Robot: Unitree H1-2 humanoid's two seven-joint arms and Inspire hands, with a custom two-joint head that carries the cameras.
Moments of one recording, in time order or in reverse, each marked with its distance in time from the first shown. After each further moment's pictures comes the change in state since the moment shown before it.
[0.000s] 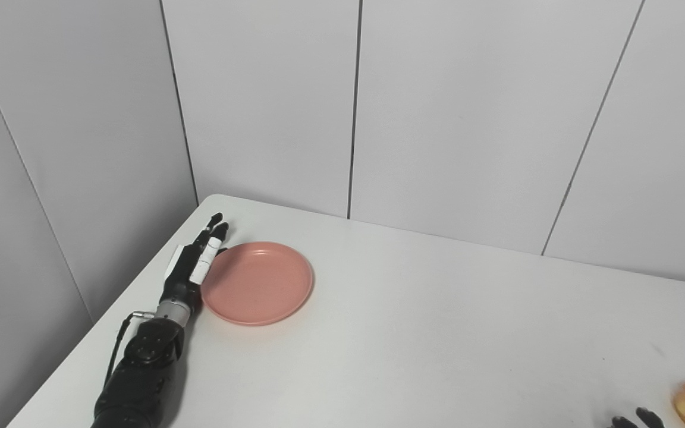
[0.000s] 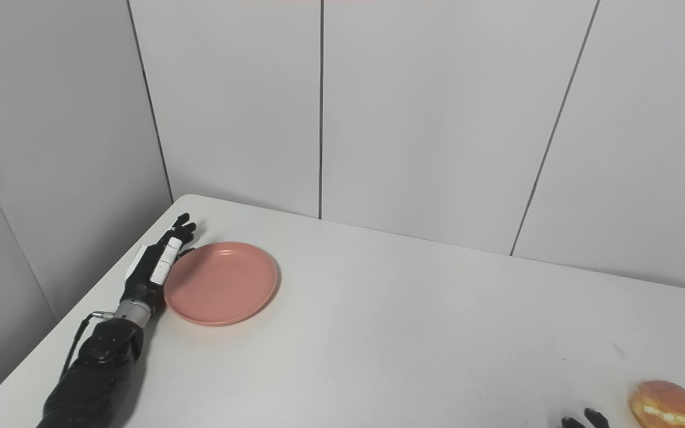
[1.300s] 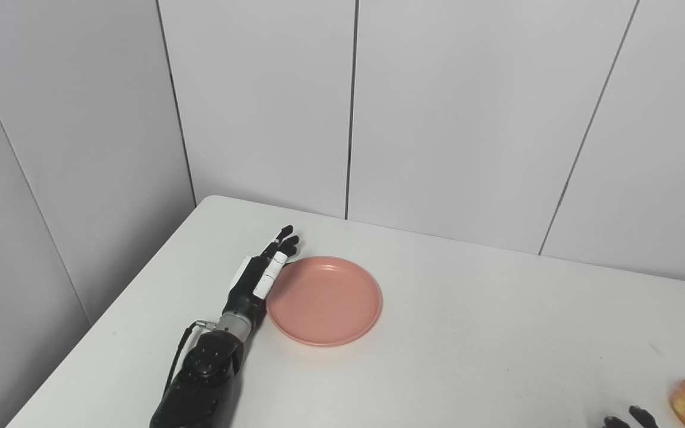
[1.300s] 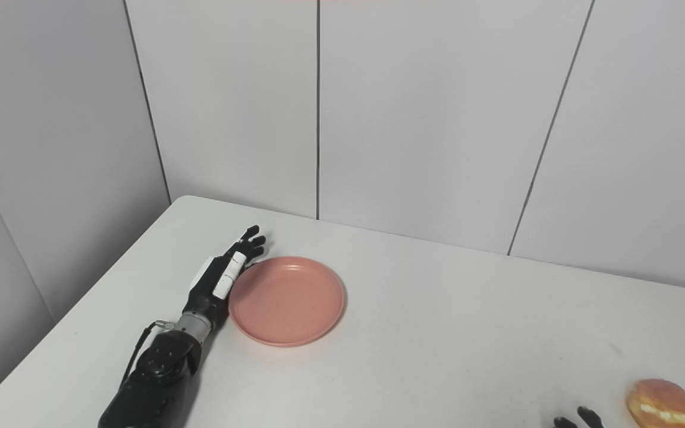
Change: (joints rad) left arm 0.016 -0.143 -0.055 -0.146 0.037 0.090 -0.002; right arm 0.000 -0.002 0.010 -0.008 -0.031 0.000 -0.007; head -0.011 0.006
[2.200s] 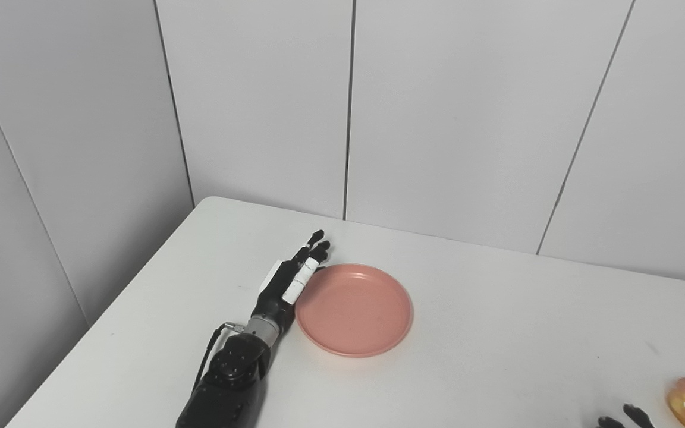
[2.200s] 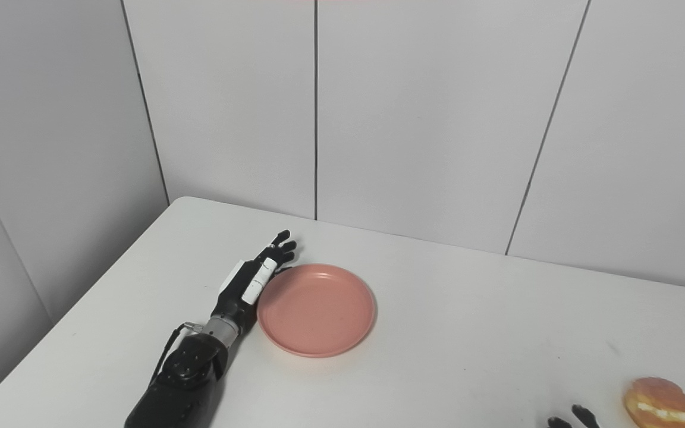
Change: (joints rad) left arm -0.021 -0.070 -0.045 0.006 0.021 0.001 -0.031; right arm 0.000 -0.001 0.013 -0.005 -0.035 0.000 -0.025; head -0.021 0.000
